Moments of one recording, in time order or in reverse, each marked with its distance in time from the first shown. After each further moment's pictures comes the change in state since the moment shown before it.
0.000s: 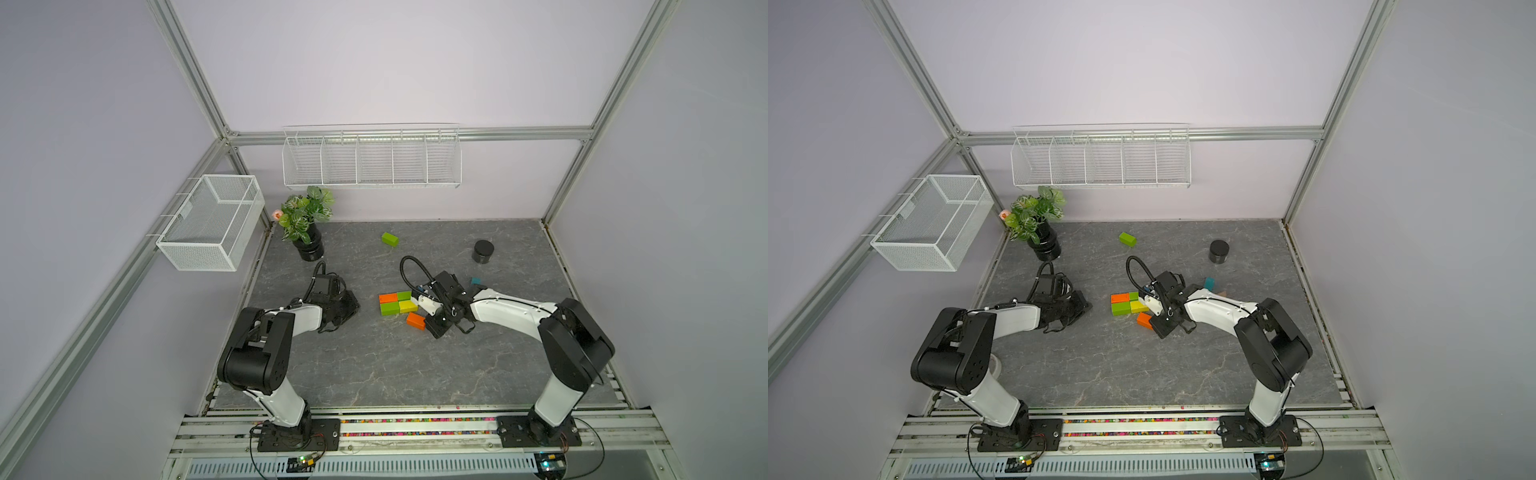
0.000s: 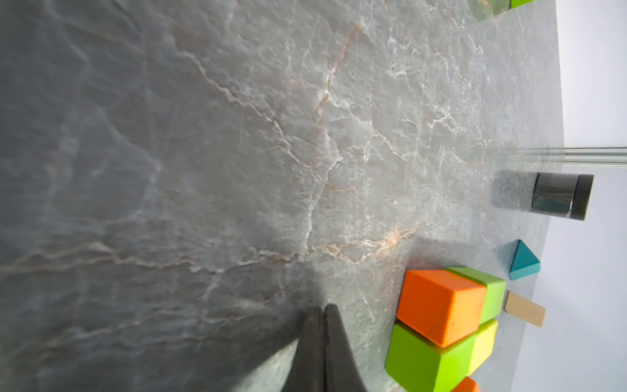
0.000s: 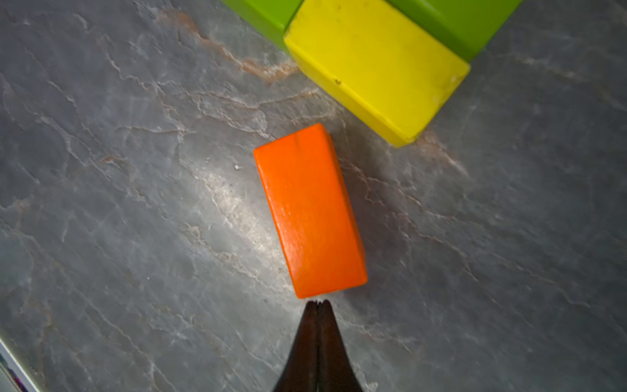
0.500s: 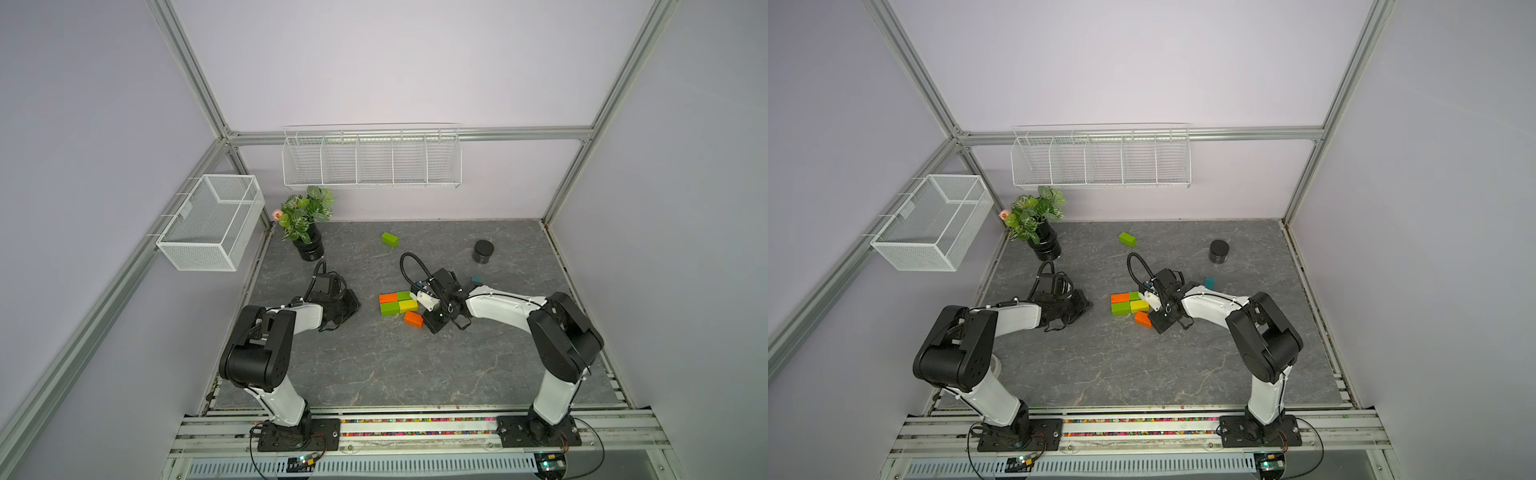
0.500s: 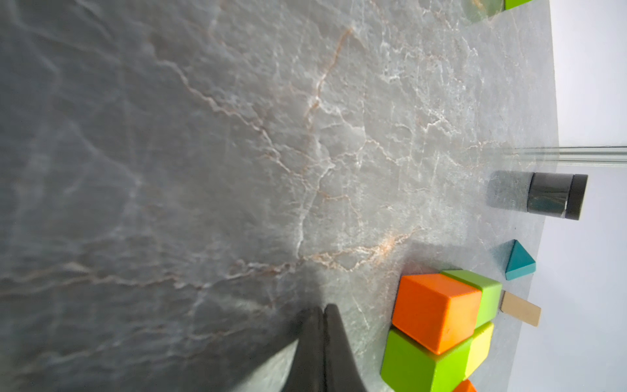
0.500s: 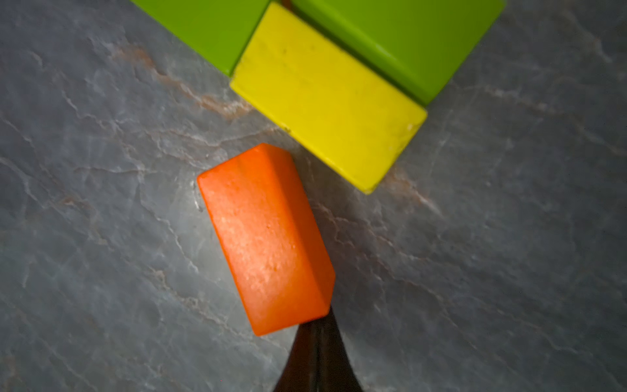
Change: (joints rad) left arm -0.001 0.021 0.011 0.019 0.014 0.000; right arm -0.022 0.063 0.042 0.053 0.020 0.011
